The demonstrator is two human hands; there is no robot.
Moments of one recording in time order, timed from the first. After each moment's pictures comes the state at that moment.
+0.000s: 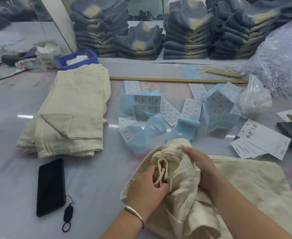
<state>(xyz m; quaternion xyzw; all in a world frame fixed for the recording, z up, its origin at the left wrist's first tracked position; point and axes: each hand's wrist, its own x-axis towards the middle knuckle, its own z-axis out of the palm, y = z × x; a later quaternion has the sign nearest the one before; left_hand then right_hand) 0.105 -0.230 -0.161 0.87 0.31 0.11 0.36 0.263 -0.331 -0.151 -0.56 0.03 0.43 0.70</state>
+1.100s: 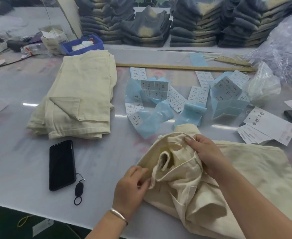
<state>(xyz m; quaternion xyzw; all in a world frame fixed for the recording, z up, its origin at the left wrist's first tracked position) 0.027 -0.214 -0.205 0.89 0.25 0.24 0.29 0.236 -0.342 -0.141 -0.70 -0.06 0.37 0.61</state>
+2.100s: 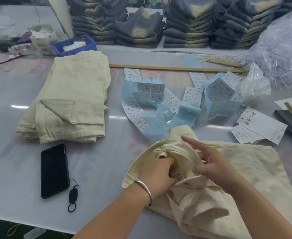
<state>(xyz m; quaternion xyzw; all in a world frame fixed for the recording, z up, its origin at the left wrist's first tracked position) 0.110 -0.235 -0.146 0.94 0.17 -0.07 0.28 0.222 -0.384 -0.116 -0.72 -0.28 0.35 0.52</state>
